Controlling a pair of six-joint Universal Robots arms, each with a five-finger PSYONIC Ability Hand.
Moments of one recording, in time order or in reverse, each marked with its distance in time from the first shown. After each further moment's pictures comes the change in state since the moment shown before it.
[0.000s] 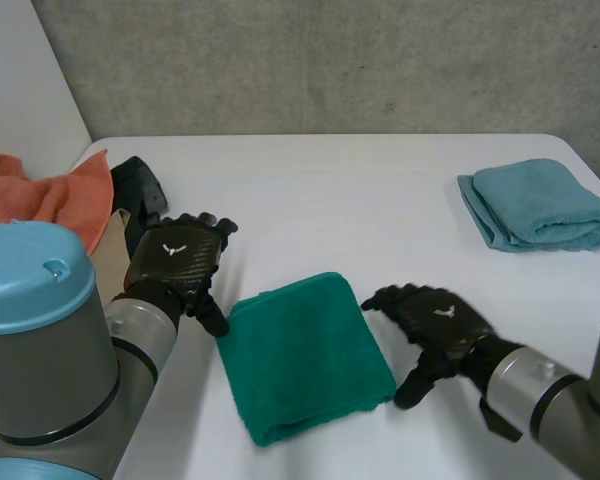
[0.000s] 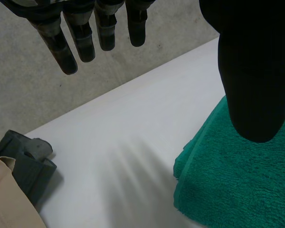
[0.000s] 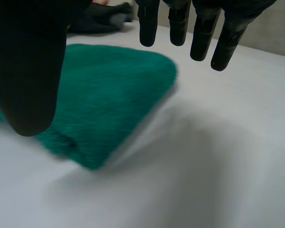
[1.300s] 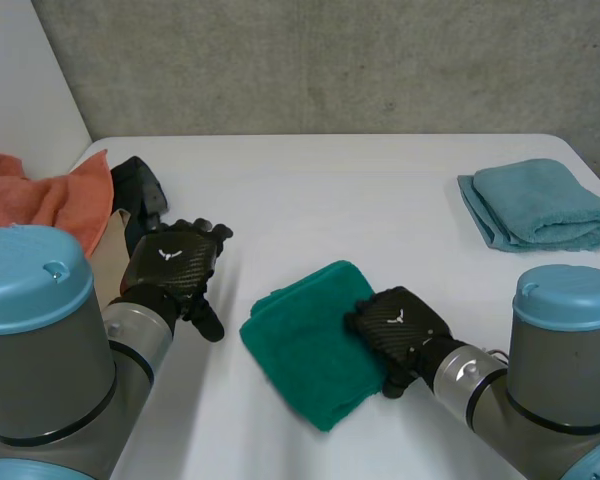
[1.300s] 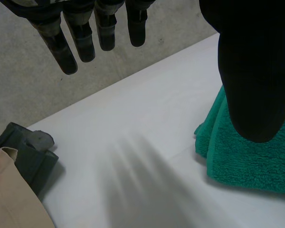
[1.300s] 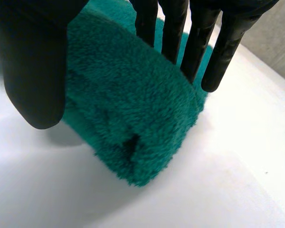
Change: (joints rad) left arm 0.014 0.000 -0.019 0.001 0.003 -0.001; right arm 0.161 0.206 -0.153 -0.053 0.143 -0.352; left_hand 0.000 0.000 0.000 0.000 0.000; right_hand 0.195 0.267 0.265 0.238 0.227
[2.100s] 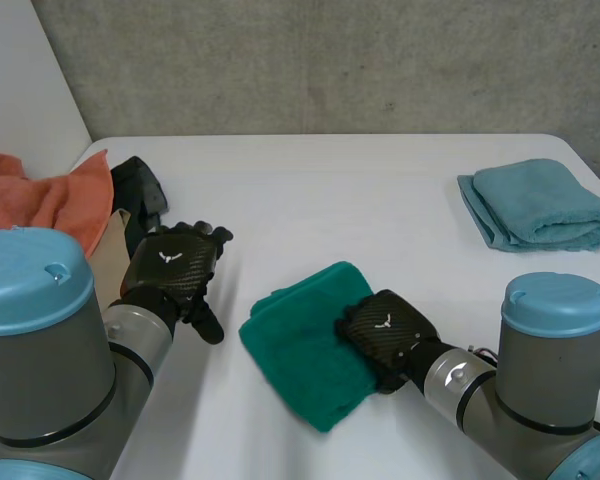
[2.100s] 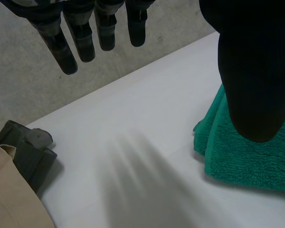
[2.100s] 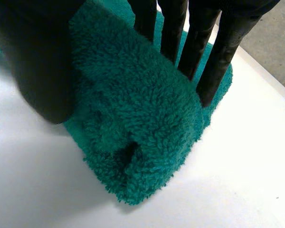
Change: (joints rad) left arm 0.003 -0.002 -0.007 0.001 0.005 0.001; right arm 0.008 0.055 -0.010 -0.065 -0.045 -0.074; left_hand 0.000 0.000 0.000 0.000 0.000; right_hand 0.117 0.142 0.161 0.160 0.135
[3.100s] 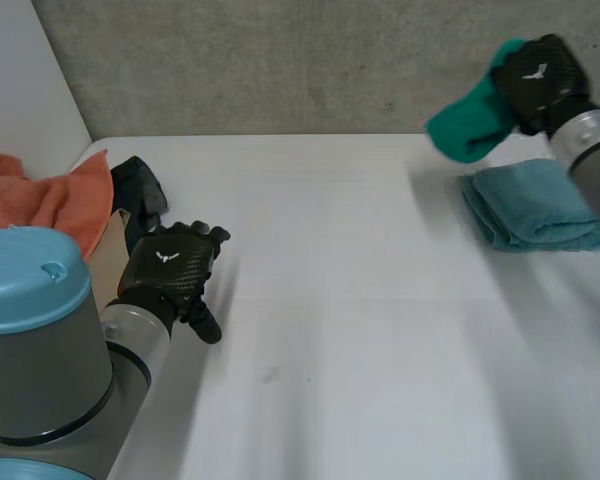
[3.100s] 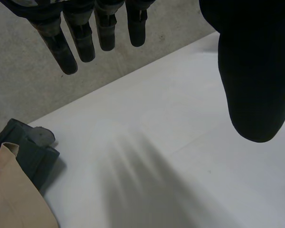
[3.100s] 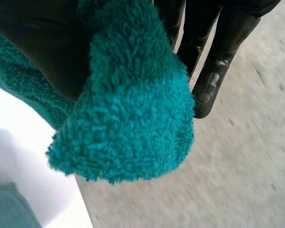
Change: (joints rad) left arm 0.008 0.003 -0.004 0.000 0.000 0.000; right arm -0.392 0.228 -0.889 -0.020 -0.030 -0.163; left_hand 0.000 0.000 0.000 0.000 0.000; right_hand 0.373 0.529 0.509 0.557 0.496
